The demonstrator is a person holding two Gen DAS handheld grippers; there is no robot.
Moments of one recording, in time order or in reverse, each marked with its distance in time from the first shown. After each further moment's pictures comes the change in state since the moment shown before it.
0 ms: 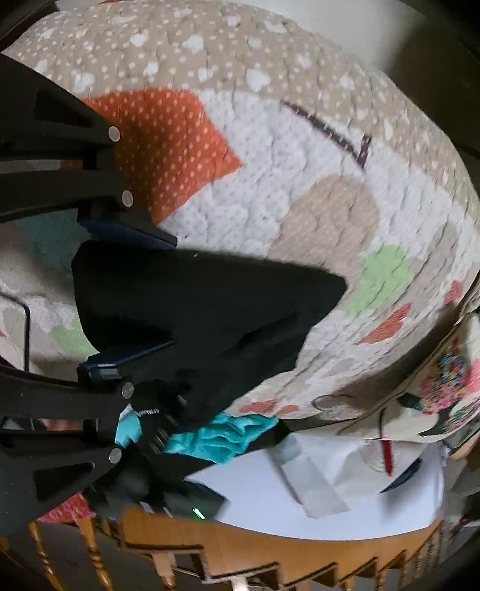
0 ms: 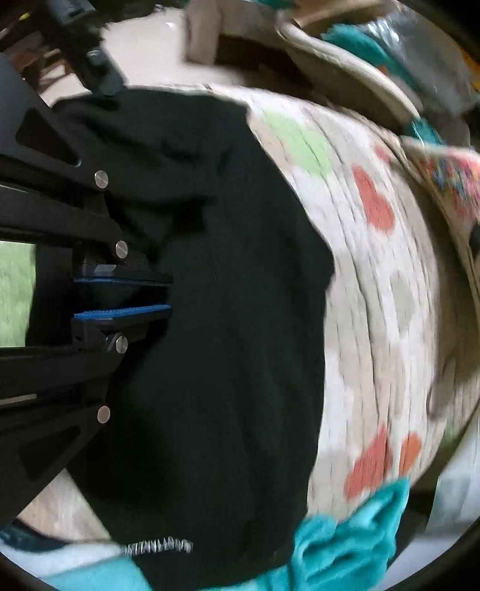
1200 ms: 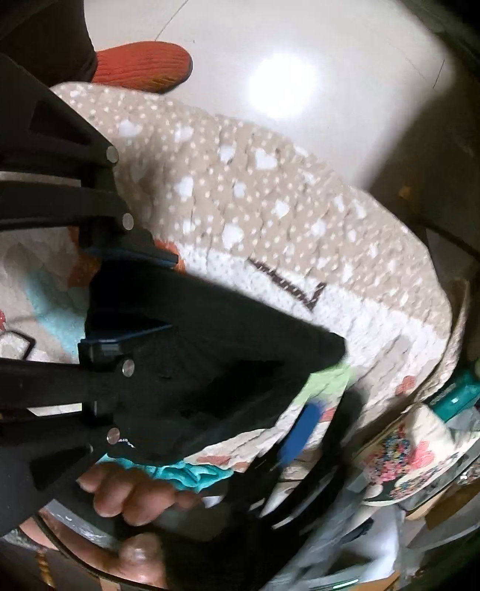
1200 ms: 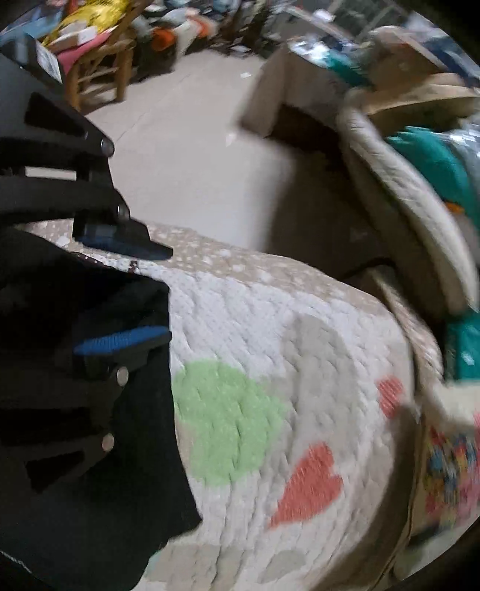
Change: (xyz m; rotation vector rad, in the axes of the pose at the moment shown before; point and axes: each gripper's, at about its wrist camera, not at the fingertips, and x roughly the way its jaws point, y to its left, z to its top) left arm -0.065 0.057 0.004 -0.174 -0.090 0.200; right arm 0.030 0.204 0.059 -0.294 0.029 0.272
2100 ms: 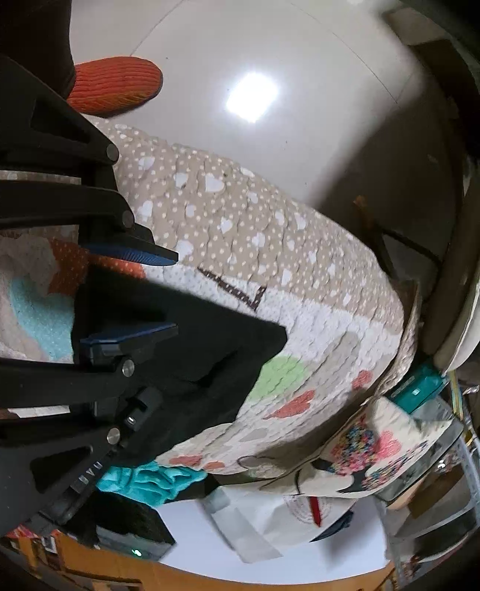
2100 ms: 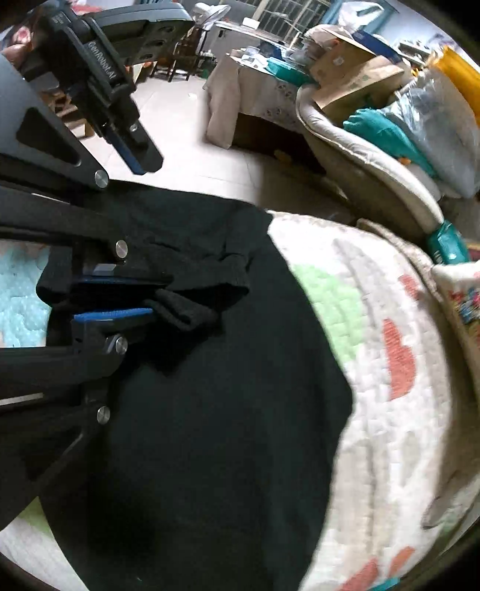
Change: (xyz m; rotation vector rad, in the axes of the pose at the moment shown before) left arm -0.017 -0.013 0.011 0.037 -0.135 0.035; right arm -0.036 -0.054 -0.110 0.181 -0.060 0.042
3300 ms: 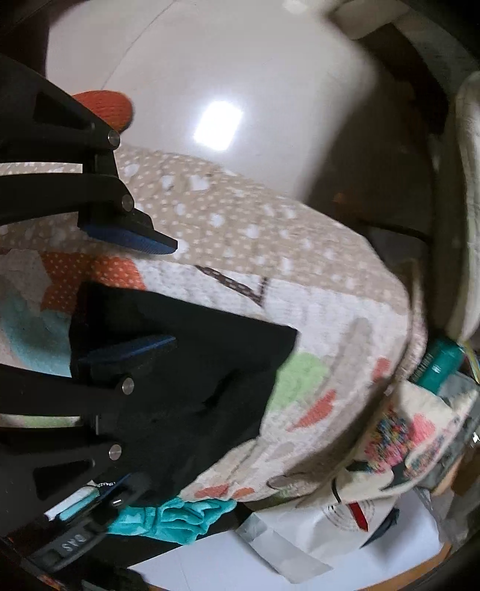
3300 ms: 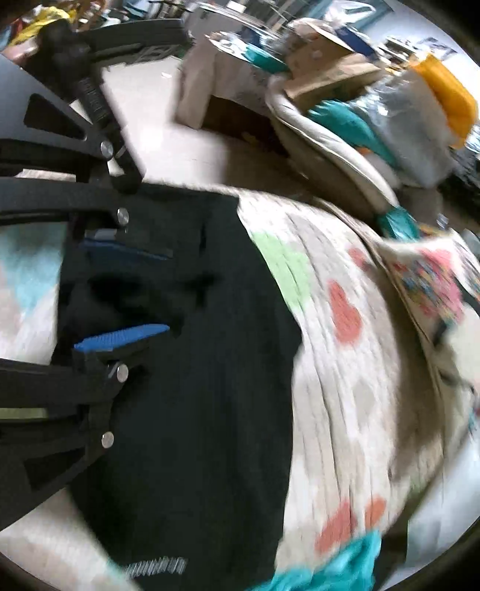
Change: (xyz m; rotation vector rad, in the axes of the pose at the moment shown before) left arm 0.002 -0.030 -0.005 0.171 -0.049 0.138; right arm -0.081 -0.044 -0.029 0.064 -0.182 -0.117
